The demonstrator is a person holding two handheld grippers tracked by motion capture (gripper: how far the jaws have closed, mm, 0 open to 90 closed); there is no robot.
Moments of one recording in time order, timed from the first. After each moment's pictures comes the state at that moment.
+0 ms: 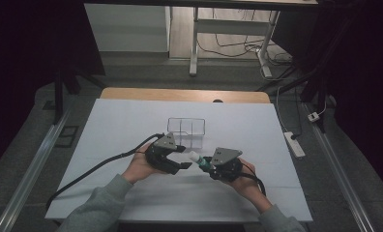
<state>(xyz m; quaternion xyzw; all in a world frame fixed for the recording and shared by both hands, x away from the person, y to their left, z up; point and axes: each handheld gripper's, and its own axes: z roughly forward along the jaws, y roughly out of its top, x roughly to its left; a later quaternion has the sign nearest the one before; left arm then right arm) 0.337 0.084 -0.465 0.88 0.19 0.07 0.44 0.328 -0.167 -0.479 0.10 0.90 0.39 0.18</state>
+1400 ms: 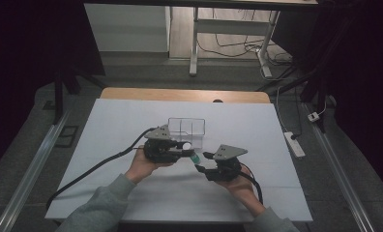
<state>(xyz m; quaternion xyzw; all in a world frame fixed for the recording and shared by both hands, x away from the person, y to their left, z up) 0.342 0.097 -0.445 0.81 0.22 0.05 0.54 0.330 -0.169 -0.487 0.20 0.85 0.46 0.14</state>
